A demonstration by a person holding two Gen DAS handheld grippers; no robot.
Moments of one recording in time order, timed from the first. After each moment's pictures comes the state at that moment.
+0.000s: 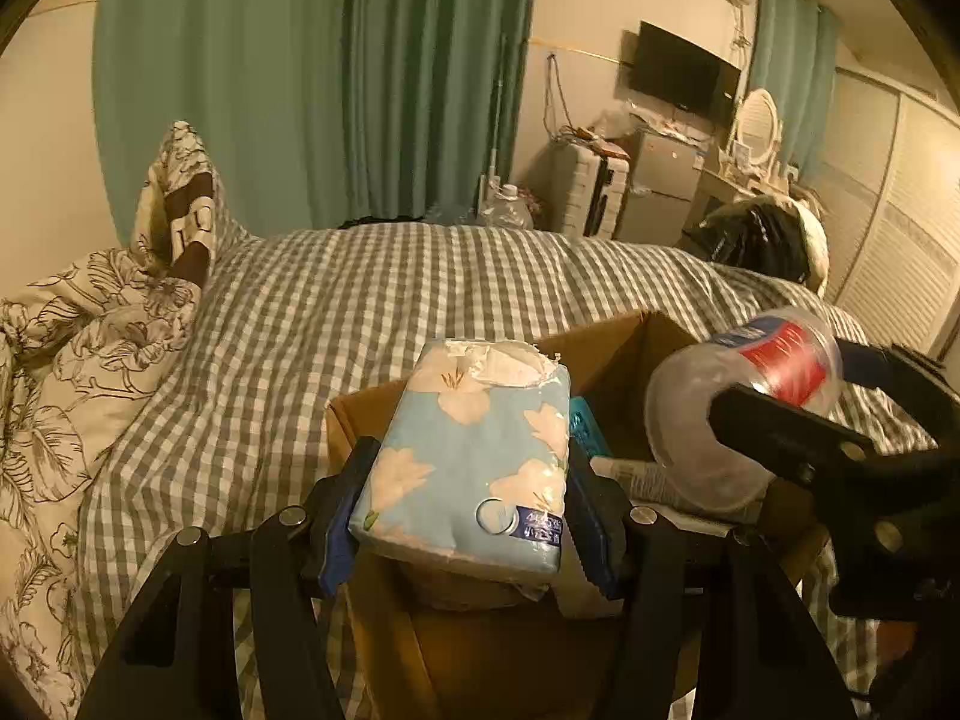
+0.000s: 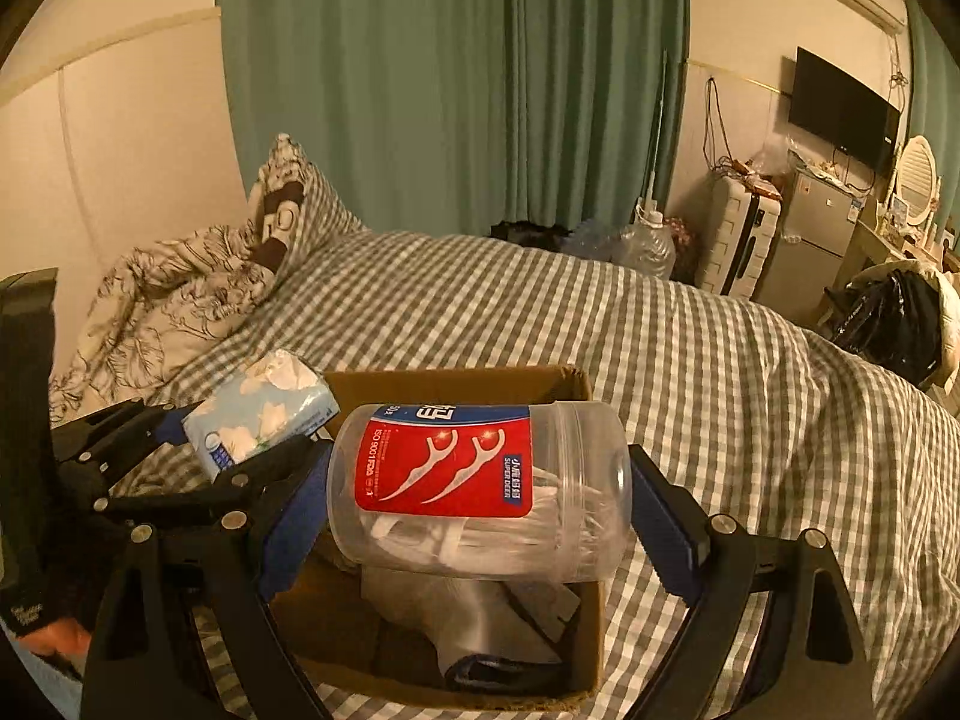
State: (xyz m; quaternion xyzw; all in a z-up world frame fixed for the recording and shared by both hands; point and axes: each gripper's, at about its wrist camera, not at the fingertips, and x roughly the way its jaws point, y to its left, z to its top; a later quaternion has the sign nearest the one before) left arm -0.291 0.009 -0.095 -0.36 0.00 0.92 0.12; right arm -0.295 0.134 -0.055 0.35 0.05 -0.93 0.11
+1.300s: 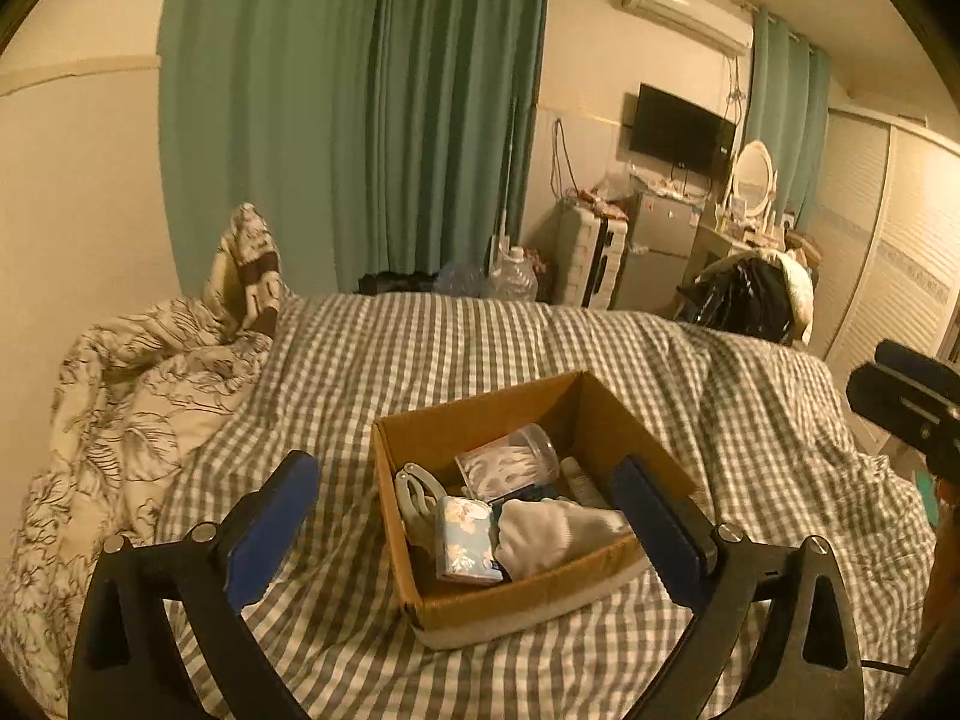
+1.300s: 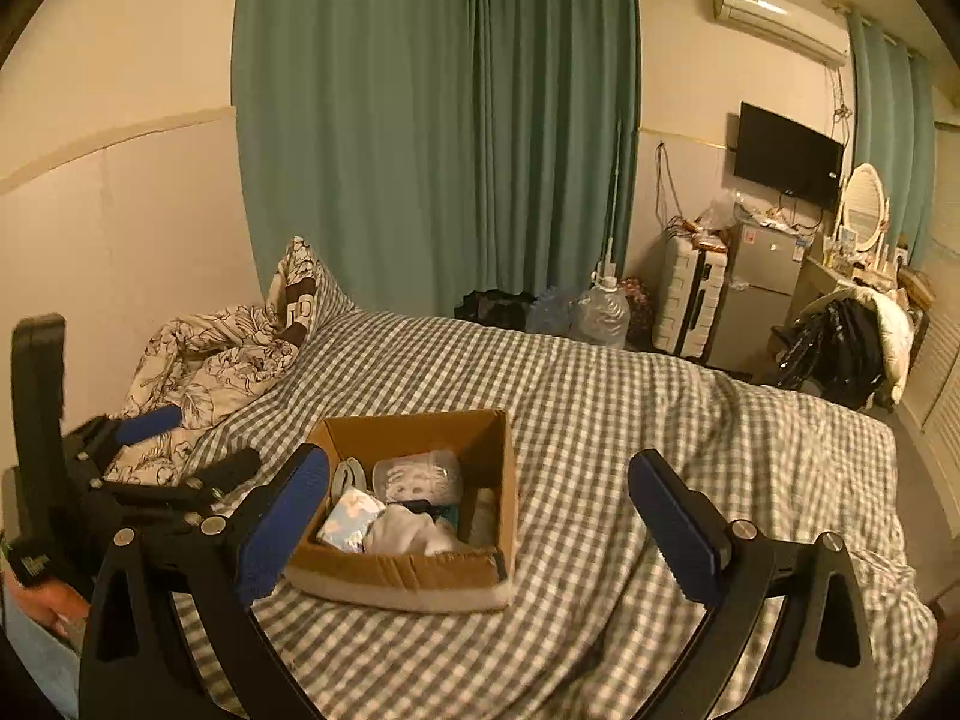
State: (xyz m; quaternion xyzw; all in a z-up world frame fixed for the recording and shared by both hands) left arm -0.180 -0.004 0.005 -0.30 -0.02 0.95 0.10; right arm -0.153 0.180 0.058 0.27 0.03 -0.96 0.08
